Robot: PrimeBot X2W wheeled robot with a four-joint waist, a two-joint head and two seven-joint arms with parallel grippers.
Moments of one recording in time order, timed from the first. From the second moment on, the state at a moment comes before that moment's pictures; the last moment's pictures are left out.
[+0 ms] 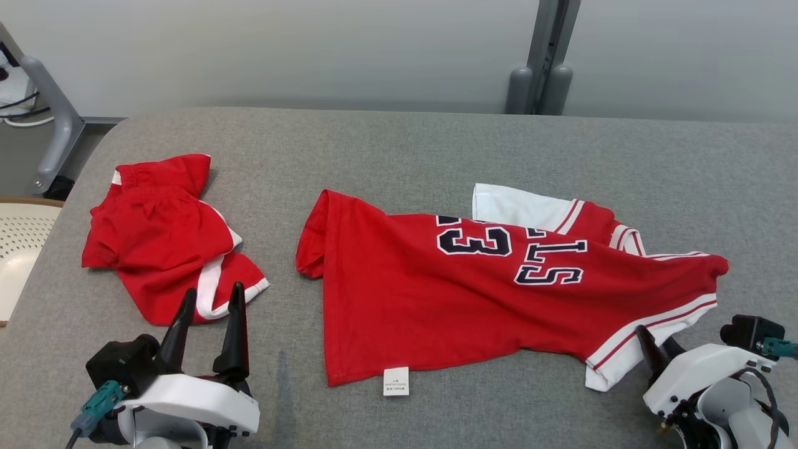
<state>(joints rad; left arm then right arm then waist) -0.09 0.32 -0.39 0.10 -0.72 0.24 -0.24 -0.31 -0.12 0.01 0.76 0.57 0.13 0.07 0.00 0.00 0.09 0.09</state>
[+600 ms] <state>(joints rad) -0.09 0.30 -0.41 0.13 -0.73 0.22 -0.24 -0.41 -0.13 0.17 0.62 0.54 0.13 -0.03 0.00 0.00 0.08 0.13</state>
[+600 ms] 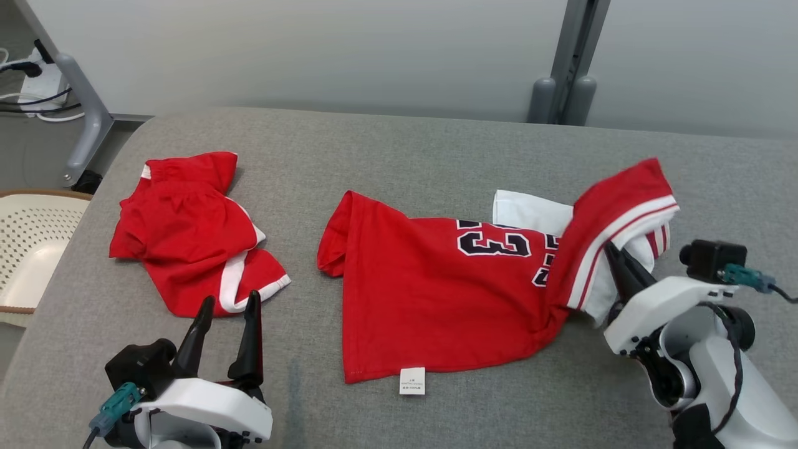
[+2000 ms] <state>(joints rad) -0.16 0.24 -0.44 0.24 -0.73 0.18 -0.25 -0.72 -0.19 0.30 0.99 0.49 0.13 -0.02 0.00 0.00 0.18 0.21</state>
